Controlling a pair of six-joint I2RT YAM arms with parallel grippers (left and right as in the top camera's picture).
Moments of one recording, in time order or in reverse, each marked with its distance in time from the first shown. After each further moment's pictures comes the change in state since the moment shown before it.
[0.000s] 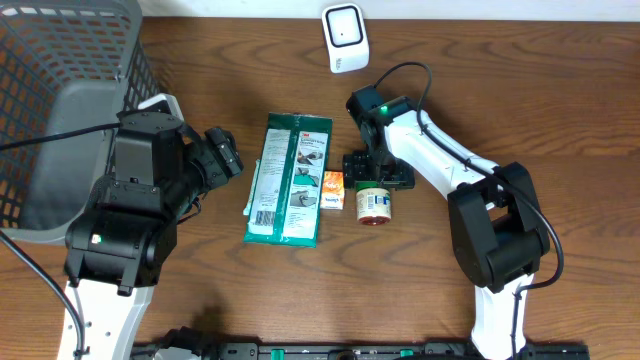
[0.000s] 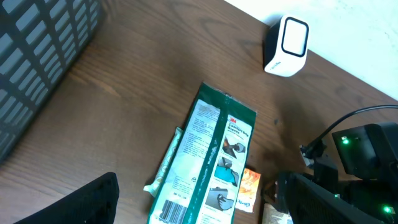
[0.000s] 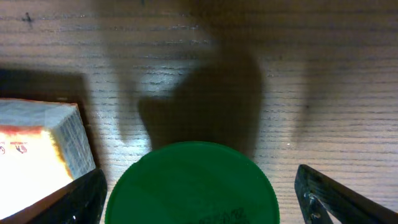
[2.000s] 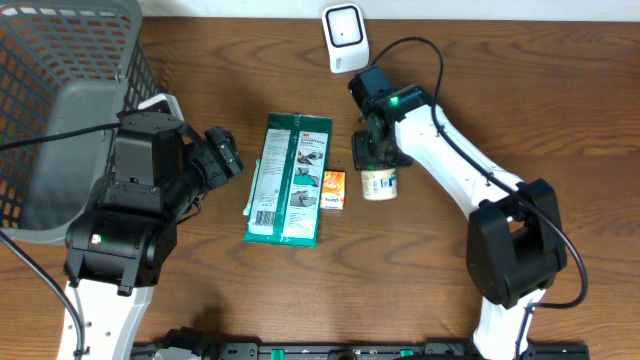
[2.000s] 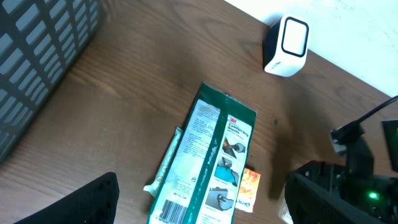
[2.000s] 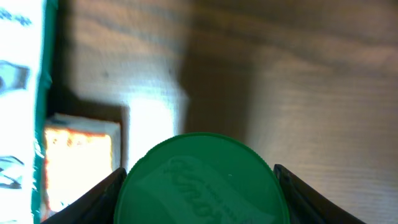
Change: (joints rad) left arm 0.000 0.000 0.000 0.000 0.000 0.000; right arm -0.002 -0.101 0.052 0.035 0.111 -0.092
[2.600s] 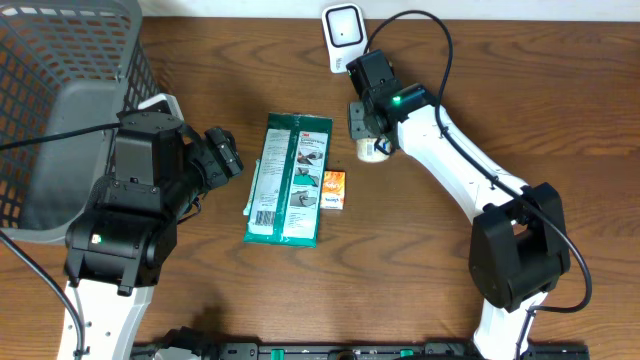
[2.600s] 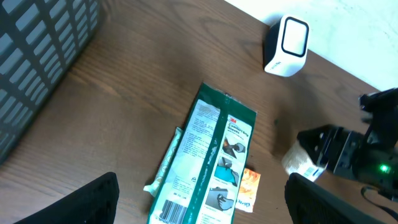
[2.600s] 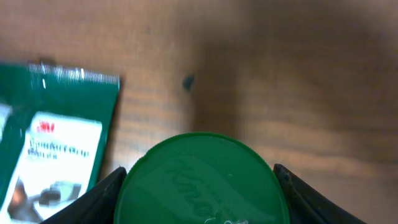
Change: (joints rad) left arm 0.000 0.000 0.000 0.000 0.000 0.000; right arm 0.002 -0.017 0.003 0.292 0.153 -0.008
